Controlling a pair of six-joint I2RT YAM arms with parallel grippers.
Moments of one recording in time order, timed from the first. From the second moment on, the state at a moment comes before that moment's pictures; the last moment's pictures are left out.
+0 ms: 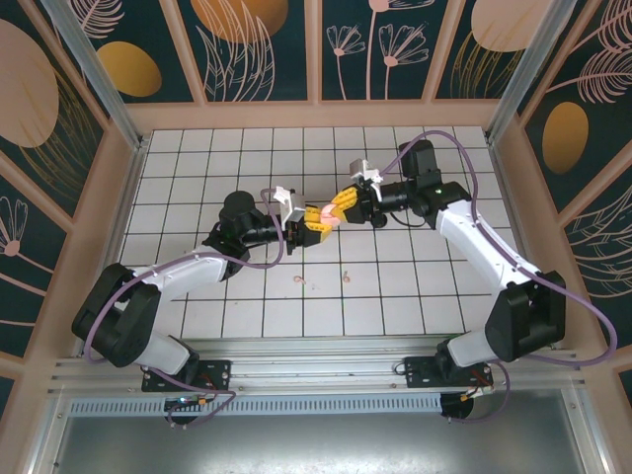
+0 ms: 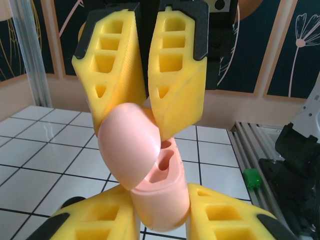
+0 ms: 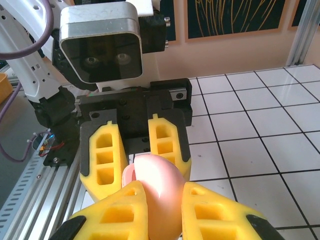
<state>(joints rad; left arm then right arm) -0.58 1.48 0.75 0.70 0.88 -0.06 0.38 1.43 1.21 -0.44 -1.15 -0.56</state>
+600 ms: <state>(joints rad) -0.58 1.47 0.75 0.70 0.88 -0.05 0.38 1.41 1.20 -0.41 -1.15 -0.52</state>
